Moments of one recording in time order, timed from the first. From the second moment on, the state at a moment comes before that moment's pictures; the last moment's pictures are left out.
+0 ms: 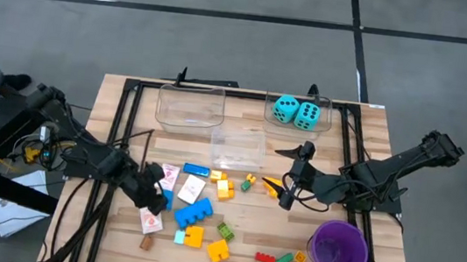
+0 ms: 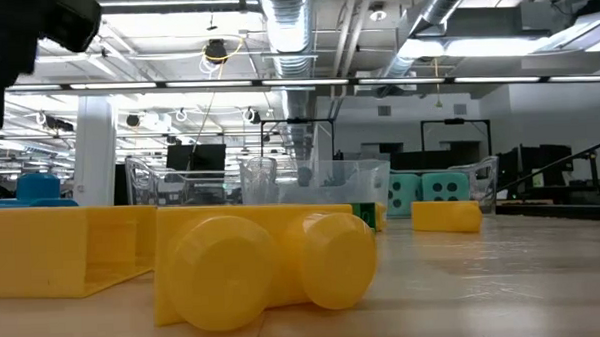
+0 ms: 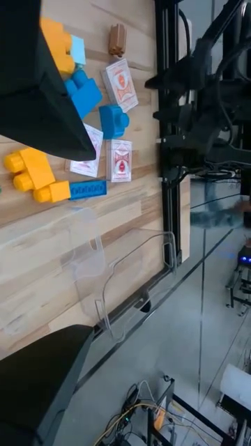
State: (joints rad) left arm -0.58 1.17 0.83 -0.81 -0.14 -1.53; right arm 0.48 1.19 1.06 -0.36 0.81 0.20
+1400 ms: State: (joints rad) left arm -0.52 1.46 0.83 -0.76 -0.21 -1.50; right arm 0.48 1.19 1.06 -0.39 0.81 0.20
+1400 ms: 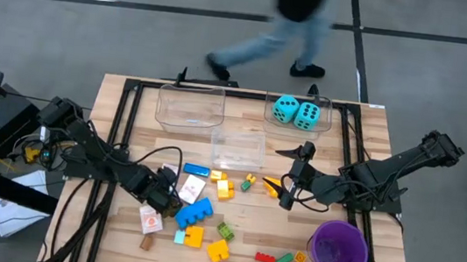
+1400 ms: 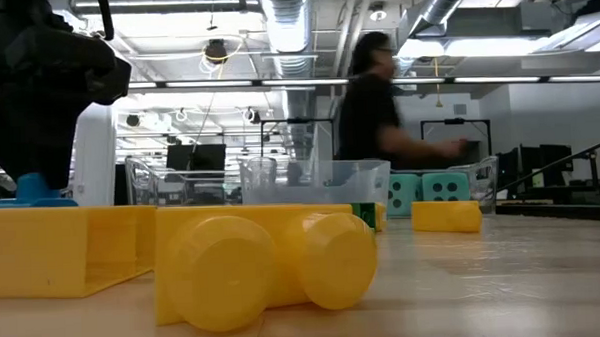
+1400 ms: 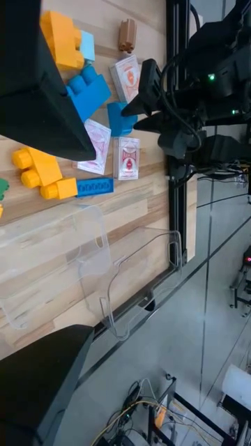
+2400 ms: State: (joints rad) left arm -0.52 1.20 0.80 -0.67 -0.39 -1.35; right arm 0.48 1.19 1.06 -0.39 0.81 0.20
